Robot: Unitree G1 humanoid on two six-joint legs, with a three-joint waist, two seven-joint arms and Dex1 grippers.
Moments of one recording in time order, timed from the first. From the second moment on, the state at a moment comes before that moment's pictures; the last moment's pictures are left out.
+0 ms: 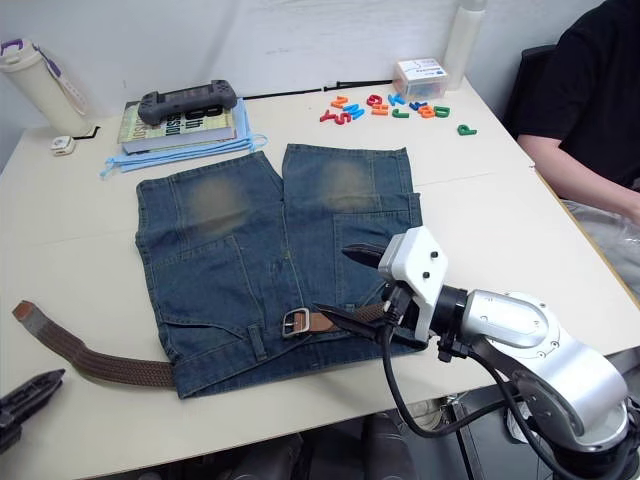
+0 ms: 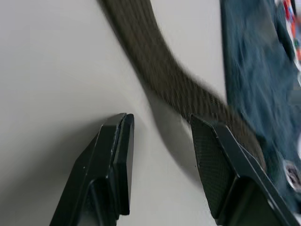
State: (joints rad) left arm 0.49 0.72 0.96 0.11 -1.14 1.19 -0.65; right arm -0.28 -0.70 -0.02 -0.83 0.74 0.79 0.56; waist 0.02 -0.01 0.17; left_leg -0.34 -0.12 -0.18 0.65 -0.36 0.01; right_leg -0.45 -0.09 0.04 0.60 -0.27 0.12
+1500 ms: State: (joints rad) left arm -0.07 0.49 1.00 0.36 -1.18 0.80 -0.11; right arm -0.35 -0.70 -0.01 -0.78 0.68 0.78 0.53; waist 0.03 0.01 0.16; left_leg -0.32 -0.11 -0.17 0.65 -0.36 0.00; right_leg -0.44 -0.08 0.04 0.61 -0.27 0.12
